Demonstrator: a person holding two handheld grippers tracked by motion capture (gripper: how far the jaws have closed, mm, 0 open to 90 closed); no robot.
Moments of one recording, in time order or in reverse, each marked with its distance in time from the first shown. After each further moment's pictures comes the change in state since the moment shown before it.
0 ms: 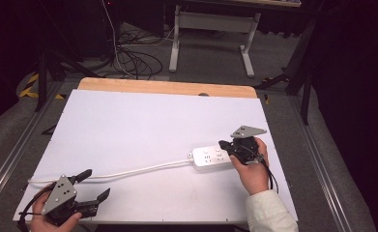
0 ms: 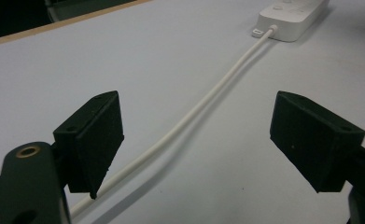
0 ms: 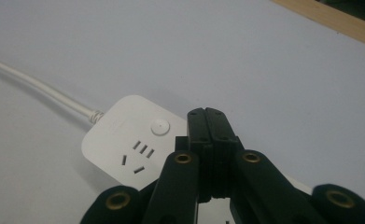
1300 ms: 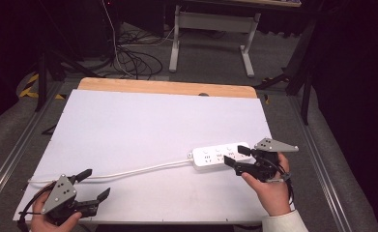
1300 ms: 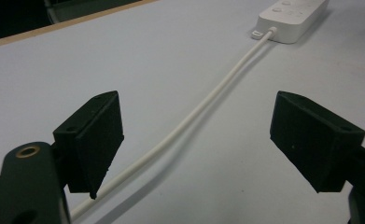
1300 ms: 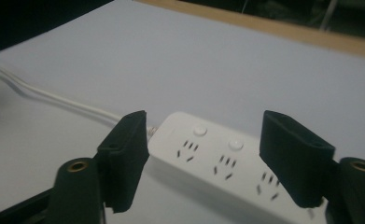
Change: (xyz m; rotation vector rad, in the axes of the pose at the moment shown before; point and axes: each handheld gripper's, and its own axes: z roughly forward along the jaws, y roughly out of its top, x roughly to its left) left arm 0.000 0.001 0.000 -0.005 0.000 0.000; right arm 0.017 -0.023 -0.065 -0.143 0.075 0.218
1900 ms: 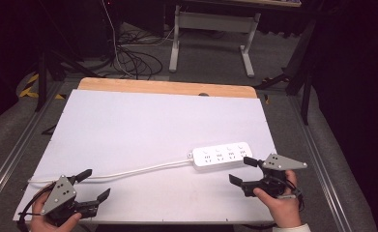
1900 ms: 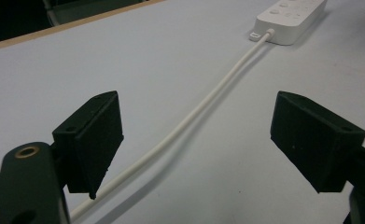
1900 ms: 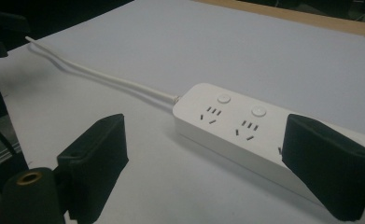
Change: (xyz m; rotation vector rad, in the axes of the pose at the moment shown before) left arm -0.002 0.001 -0.002 -0.003 -0.003 0.000; right arm -0.007 -0.039 -0.017 -0.043 0.121 -0.122
